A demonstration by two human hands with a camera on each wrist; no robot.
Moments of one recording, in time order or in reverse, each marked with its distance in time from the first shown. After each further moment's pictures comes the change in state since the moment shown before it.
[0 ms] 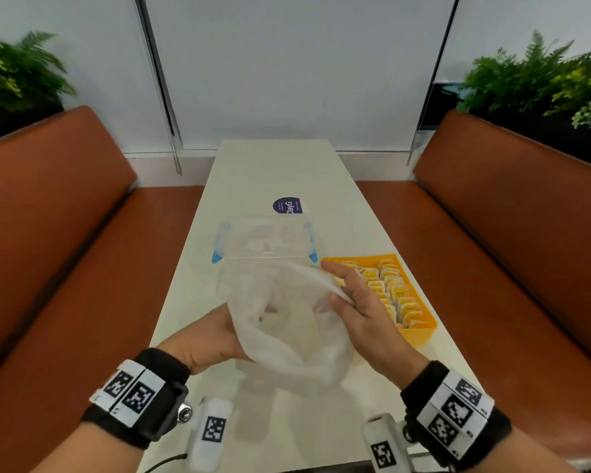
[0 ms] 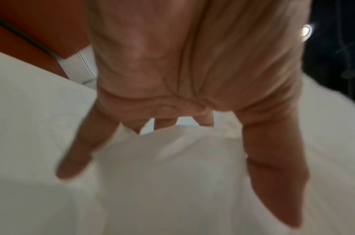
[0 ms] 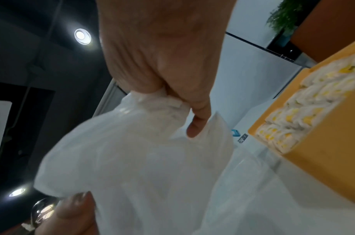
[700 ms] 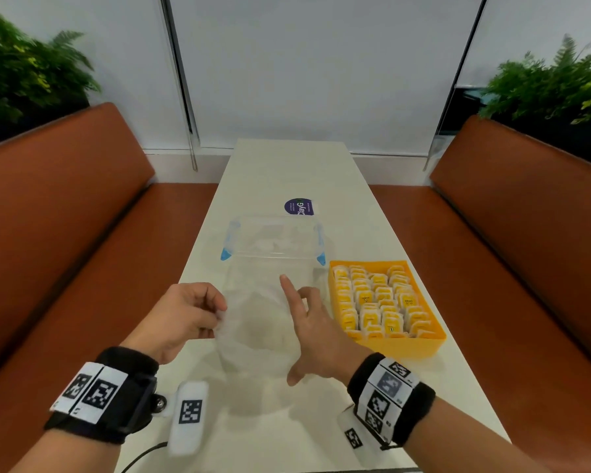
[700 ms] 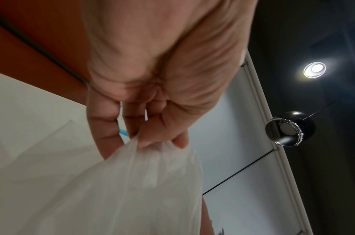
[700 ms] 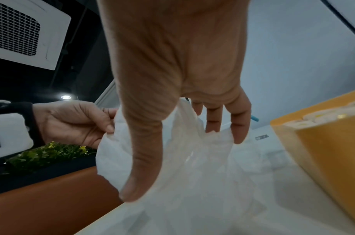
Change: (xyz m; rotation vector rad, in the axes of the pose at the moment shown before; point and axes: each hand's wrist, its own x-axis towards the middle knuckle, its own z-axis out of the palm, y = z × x) left_hand -0.006 -0.031 -0.040 -0.203 0.520 -0.179; right_hand 0.027 0.045 0.041 -0.937 -0.422 0.029
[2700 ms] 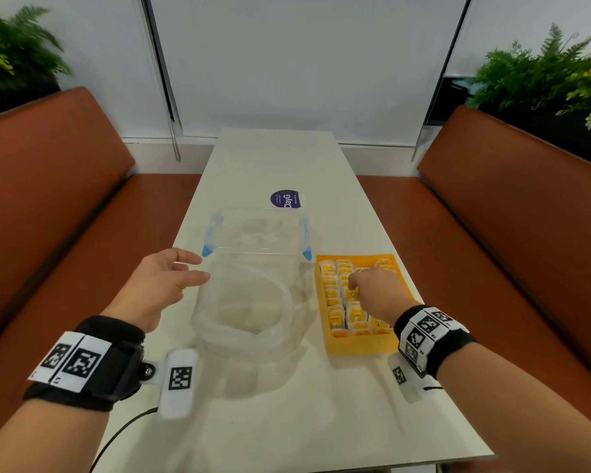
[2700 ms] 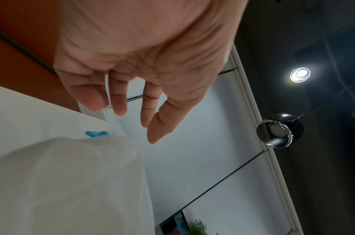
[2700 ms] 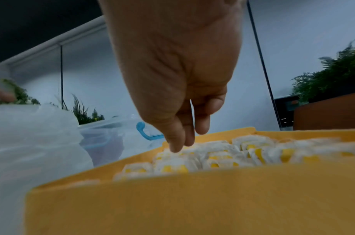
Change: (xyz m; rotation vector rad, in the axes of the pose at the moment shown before) left_hand 0.033 0.028 0.003 0.061 0.210 0.000; right_hand 0.012 0.111 -0.073 -0.519 -0.037 0.322
